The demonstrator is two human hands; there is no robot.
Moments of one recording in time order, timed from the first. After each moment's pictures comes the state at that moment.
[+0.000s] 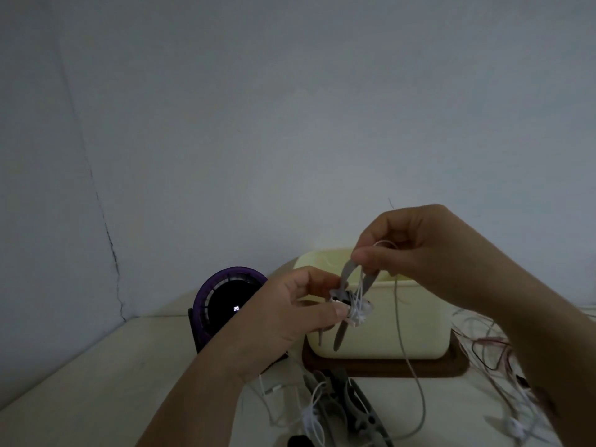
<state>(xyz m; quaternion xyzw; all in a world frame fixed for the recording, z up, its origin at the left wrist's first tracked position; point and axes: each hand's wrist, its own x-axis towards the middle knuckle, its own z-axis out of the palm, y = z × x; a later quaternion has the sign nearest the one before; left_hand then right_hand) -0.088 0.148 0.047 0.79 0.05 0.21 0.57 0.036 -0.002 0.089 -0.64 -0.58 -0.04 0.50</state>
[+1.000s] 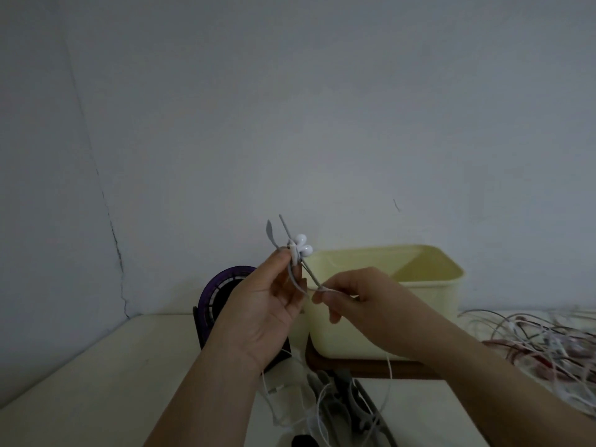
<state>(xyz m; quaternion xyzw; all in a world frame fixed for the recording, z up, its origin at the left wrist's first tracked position) -0.079 0.153 0.052 0.41 0.08 0.34 0.84 0.023 0.047 0.045 -0.73 -0.56 0.00 0.40</state>
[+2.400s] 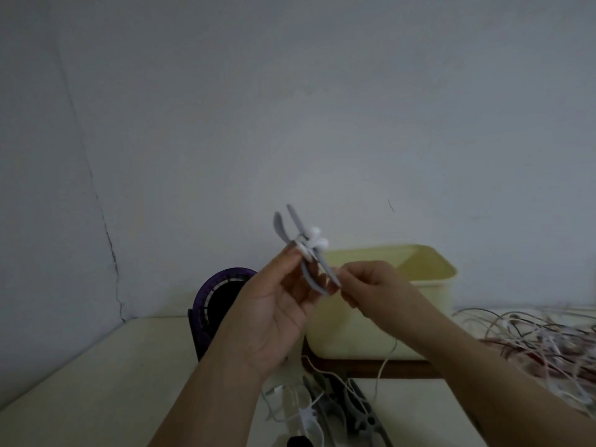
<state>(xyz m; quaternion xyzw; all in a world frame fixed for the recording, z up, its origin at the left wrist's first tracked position) -0.076 0.141 0.053 0.44 0.00 0.29 0.85 0.039 0.048 0.039 -0.67 -0.51 0.06 0.54</state>
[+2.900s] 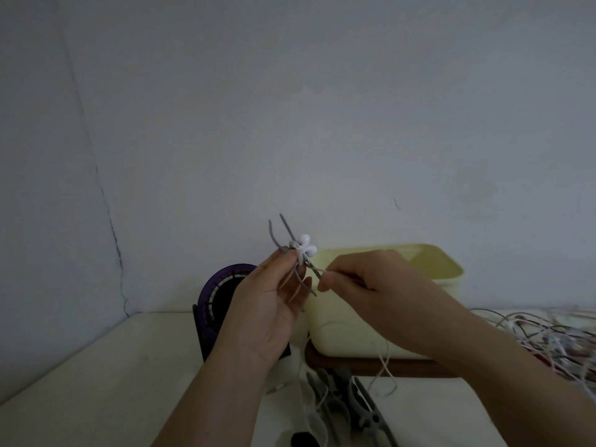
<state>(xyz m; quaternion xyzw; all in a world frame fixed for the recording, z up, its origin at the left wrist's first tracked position) -0.071 0.152 0.046 0.45 0.10 0.38 0.80 0.013 0.029 0.064 -0.71 -0.59 -0.10 0.37</state>
